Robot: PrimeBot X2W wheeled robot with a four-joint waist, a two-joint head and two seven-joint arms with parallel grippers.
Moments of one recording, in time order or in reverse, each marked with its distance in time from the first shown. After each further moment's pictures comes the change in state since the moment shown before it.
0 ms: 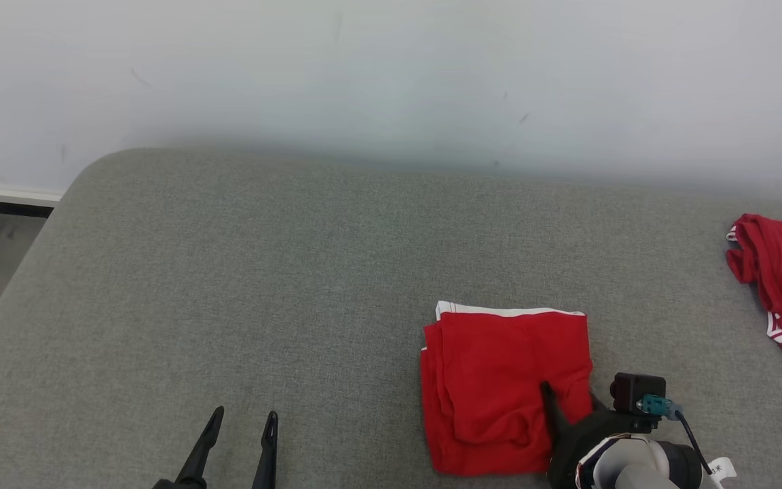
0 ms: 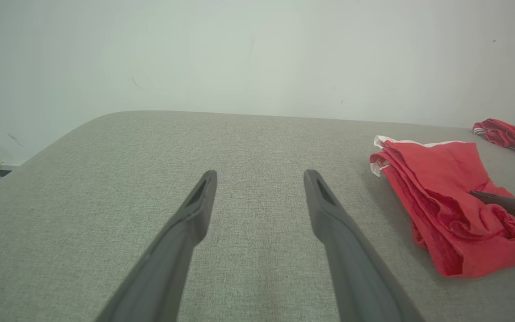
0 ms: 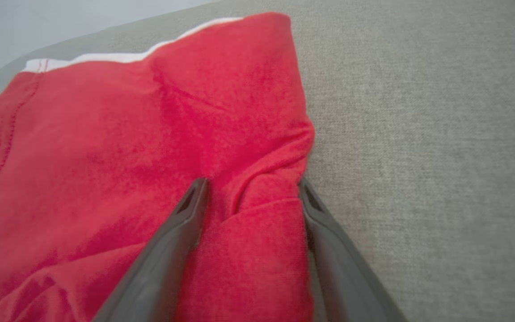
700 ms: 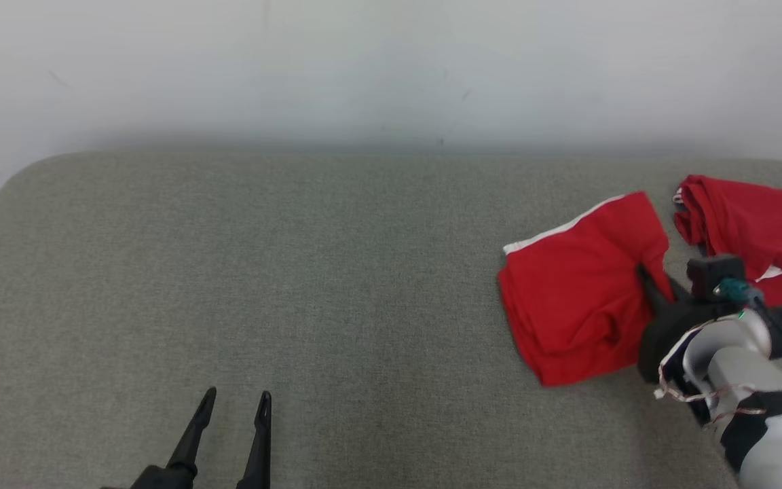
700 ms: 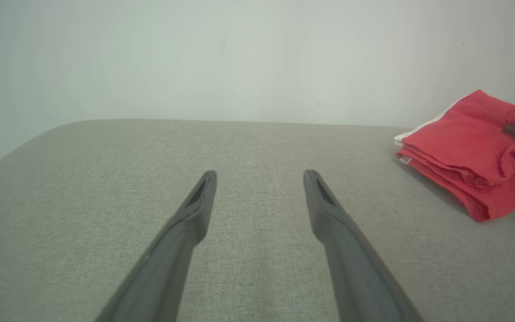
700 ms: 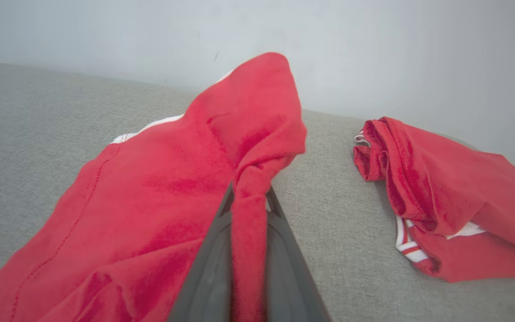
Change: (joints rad) left arm -0.010 -0.007 0.017 -0.029 -0.012 0.000 0.000; right arm -0.206 -0.258 0.246 -0.035 0.020 0.000 0.000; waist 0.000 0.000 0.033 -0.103
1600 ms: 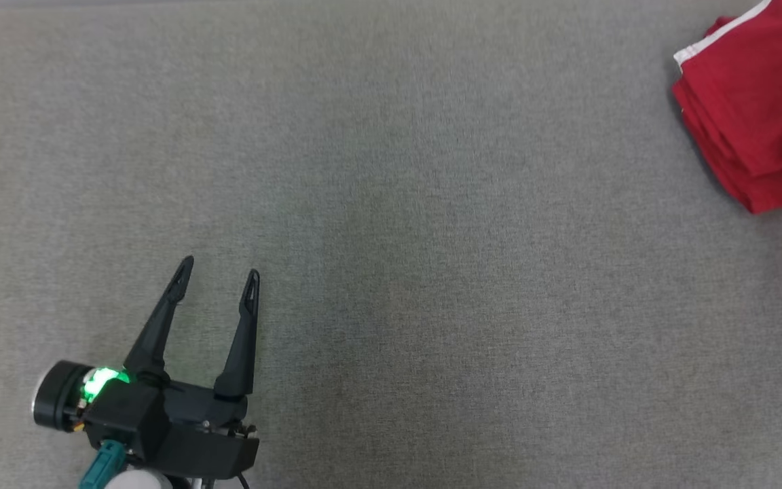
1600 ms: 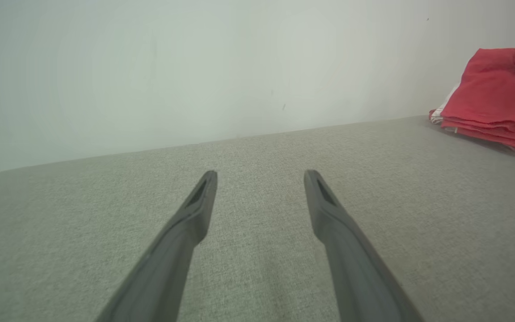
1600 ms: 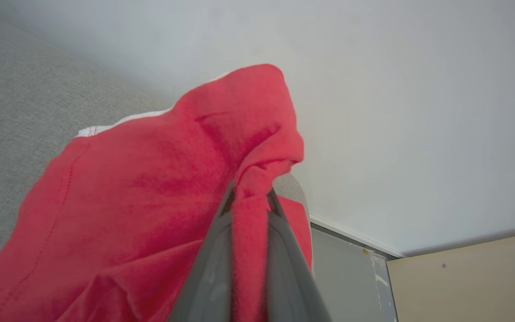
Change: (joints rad) left arm -0.209 0.092 -0.041 -0.169 0.022 0.000 0.000; right arm -0.495 -0.412 0.345 -0.055 -0.008 0.000 0.162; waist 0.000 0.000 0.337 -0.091
